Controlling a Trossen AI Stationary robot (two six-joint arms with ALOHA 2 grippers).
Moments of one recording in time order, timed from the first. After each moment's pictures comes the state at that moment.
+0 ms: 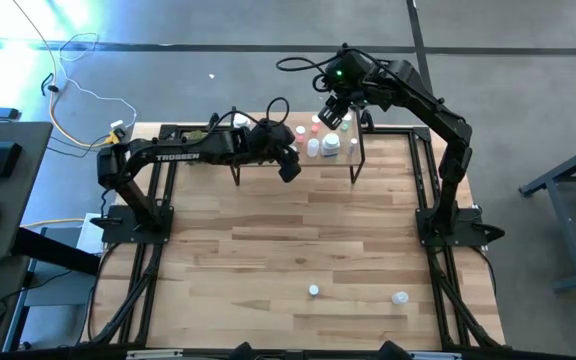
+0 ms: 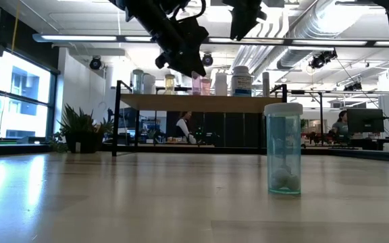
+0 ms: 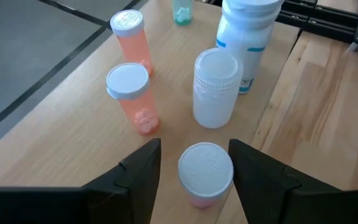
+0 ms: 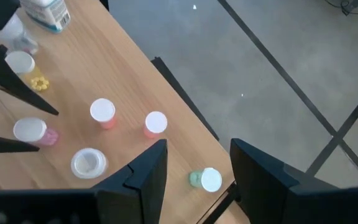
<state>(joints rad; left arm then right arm) 0.41 1.67 1.34 -0.34 -0.25 -0.10 -0.48 1.87 2.36 -1.41 0.32 0.02</state>
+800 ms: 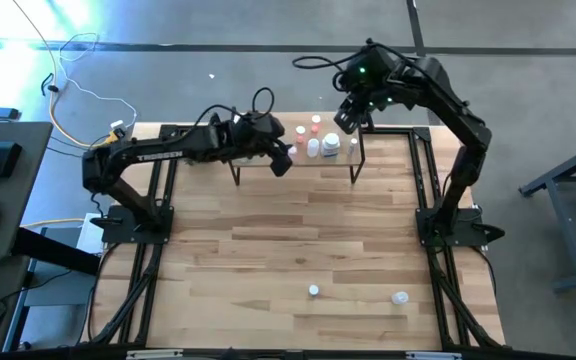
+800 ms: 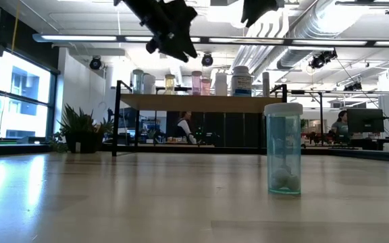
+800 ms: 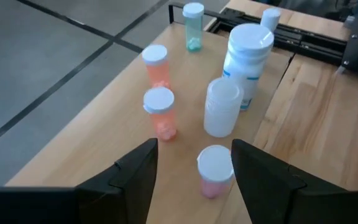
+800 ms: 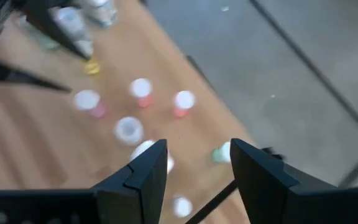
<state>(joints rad) 0.42 1.55 1.34 -0.40 -0.26 -0.10 -0.48 1.77 2.36 -1.49 0.18 0.03</state>
